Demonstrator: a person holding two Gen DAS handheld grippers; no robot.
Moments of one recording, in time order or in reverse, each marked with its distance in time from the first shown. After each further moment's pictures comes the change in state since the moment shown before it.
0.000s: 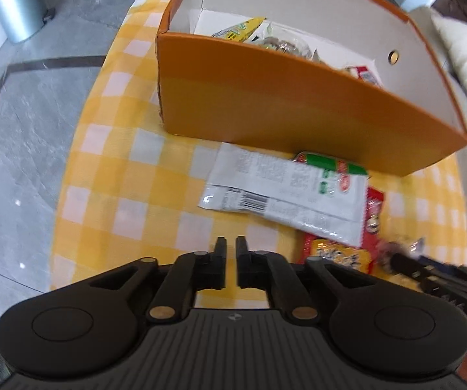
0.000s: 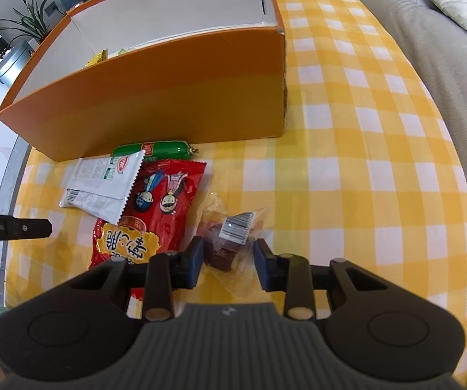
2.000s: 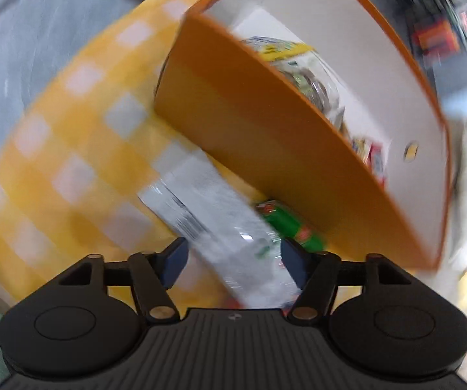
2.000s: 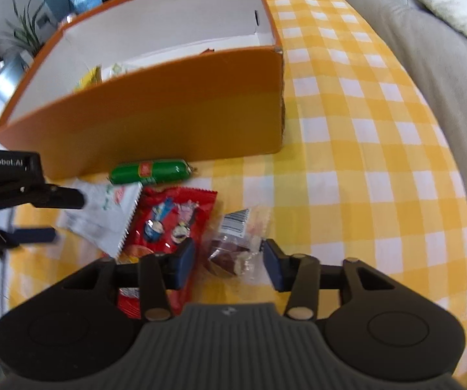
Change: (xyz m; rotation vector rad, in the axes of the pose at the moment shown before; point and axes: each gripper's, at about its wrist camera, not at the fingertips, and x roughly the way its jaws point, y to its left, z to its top) left arm 0.034 0.014 0.021 -0.575 0.021 -0.176; right arm 0.002 -0.002 0.016 0.062 -0.029 0.004
